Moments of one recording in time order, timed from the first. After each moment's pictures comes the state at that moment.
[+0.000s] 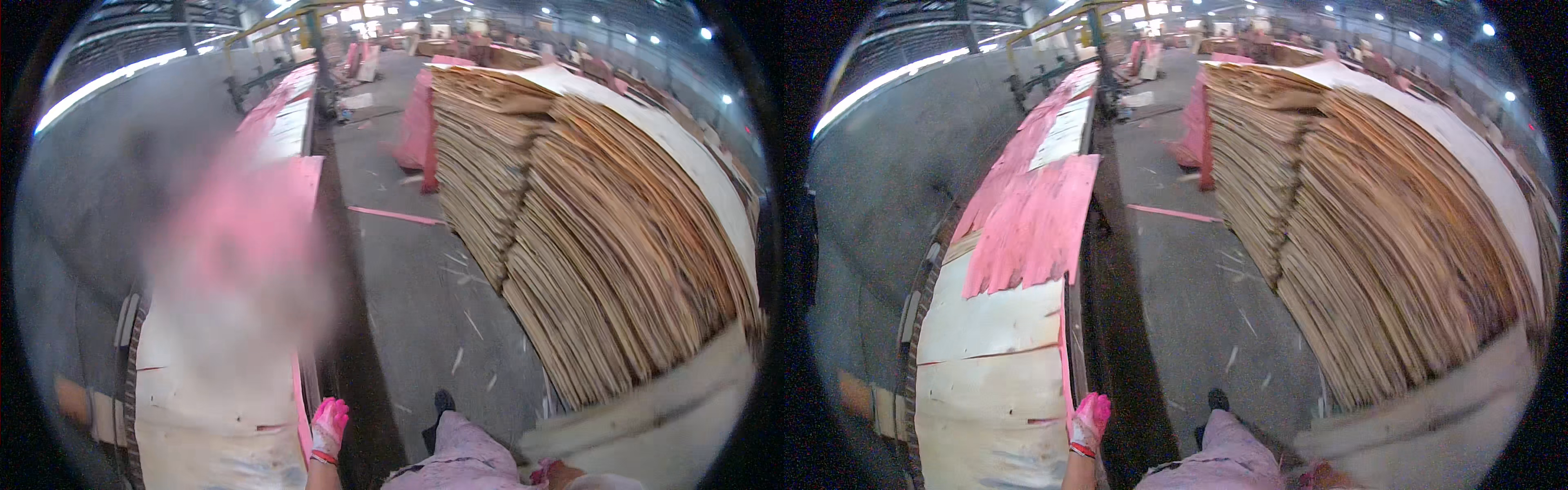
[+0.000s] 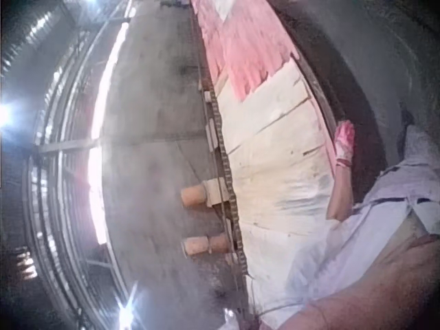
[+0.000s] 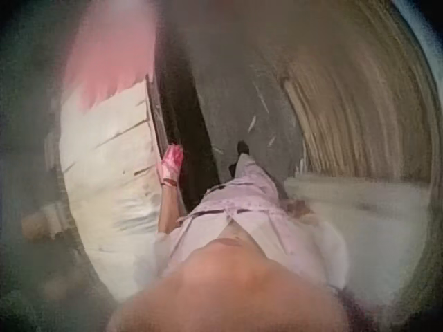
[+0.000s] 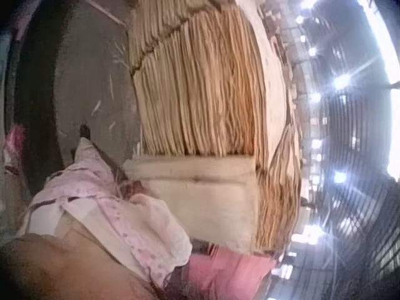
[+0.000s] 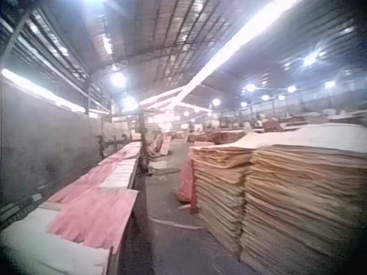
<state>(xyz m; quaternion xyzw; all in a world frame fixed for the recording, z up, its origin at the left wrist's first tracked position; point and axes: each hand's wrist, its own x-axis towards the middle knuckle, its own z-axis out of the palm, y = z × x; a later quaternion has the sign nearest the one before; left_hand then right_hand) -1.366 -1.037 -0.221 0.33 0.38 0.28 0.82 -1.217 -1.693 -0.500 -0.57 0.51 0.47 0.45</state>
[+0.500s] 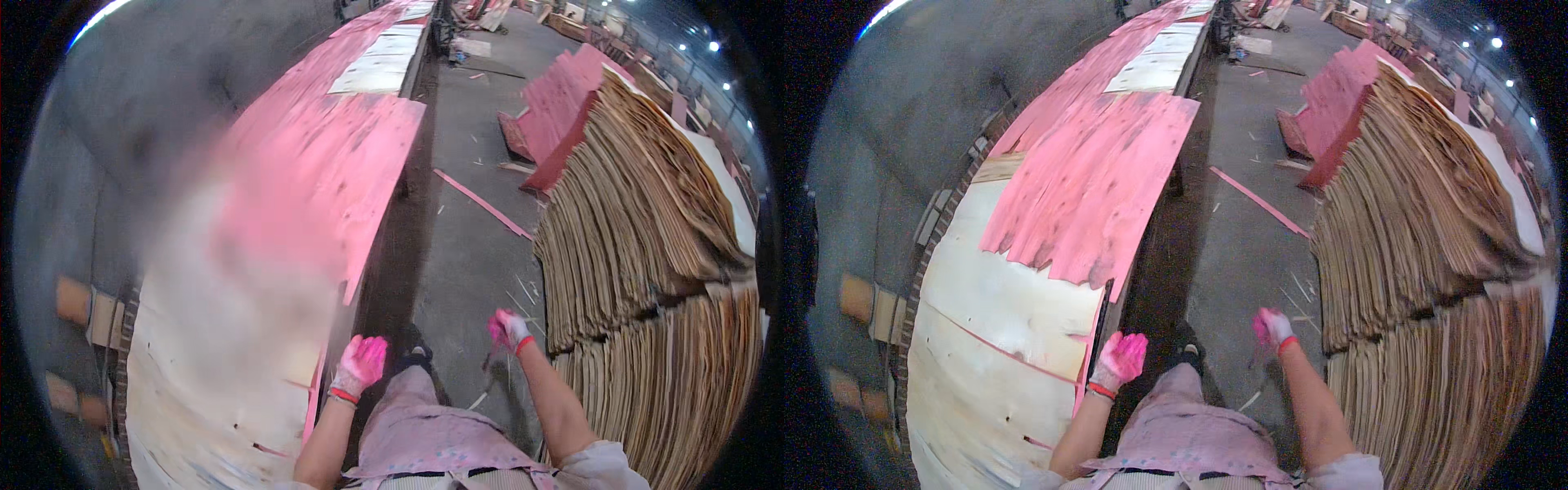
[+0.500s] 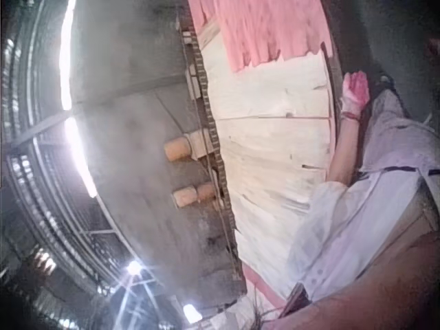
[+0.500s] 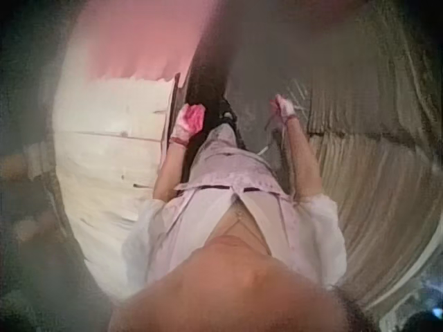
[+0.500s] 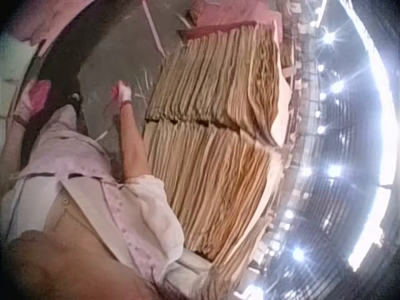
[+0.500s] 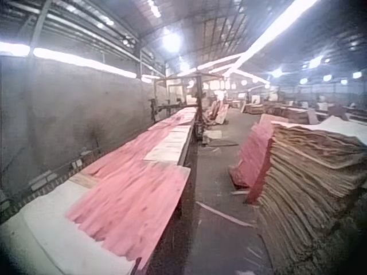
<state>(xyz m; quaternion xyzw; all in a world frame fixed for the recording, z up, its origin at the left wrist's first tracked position) -1.095 -0.756 -0.257 -0.04 0.37 0.30 0.88 -0.697 -0.927 -0.317 -0.64 0.00 0.50 0.58</state>
